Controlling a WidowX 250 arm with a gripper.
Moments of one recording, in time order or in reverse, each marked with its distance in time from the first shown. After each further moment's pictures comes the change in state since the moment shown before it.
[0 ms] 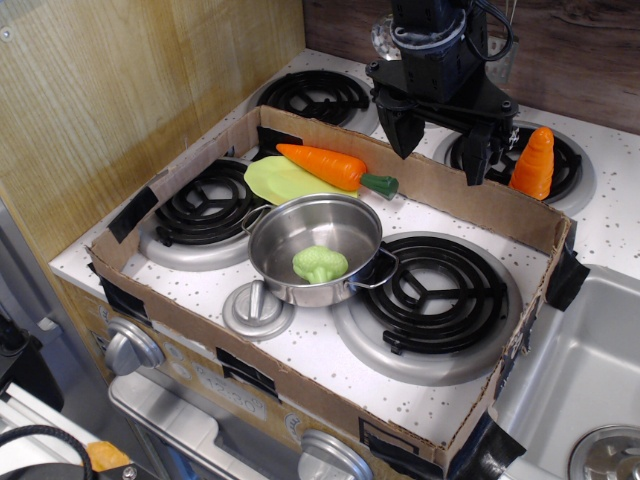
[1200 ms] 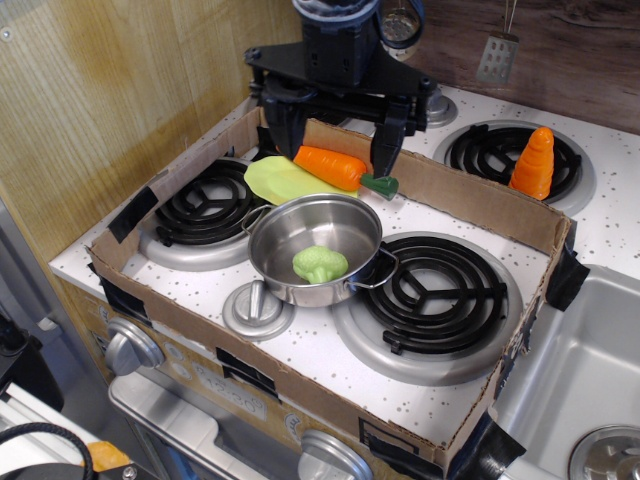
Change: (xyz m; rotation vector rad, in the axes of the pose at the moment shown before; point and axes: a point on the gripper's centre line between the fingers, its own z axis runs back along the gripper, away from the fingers) arm -0.057 0.035 0.058 0.230 0.064 0.427
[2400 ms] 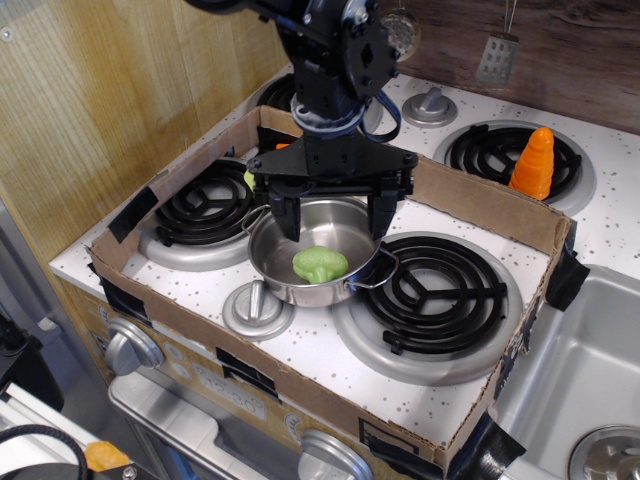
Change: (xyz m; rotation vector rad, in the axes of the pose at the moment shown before) arm -0.012 0.004 -0.067 -0.025 0.030 0.243
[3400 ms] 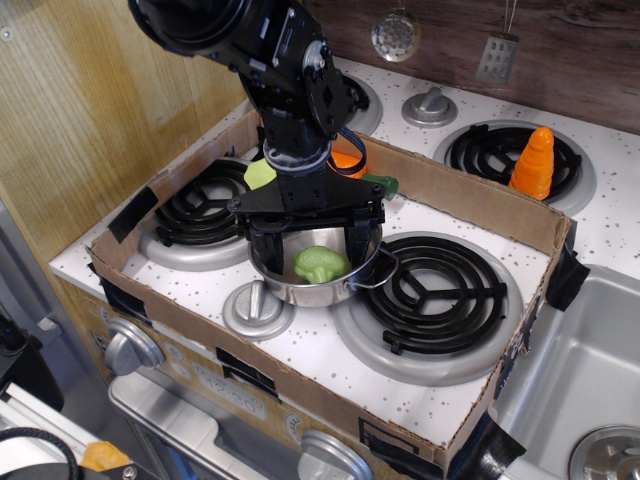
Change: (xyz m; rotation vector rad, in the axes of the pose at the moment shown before) arm -0.006 0.015 -0.030 -0.026 0.055 0.045
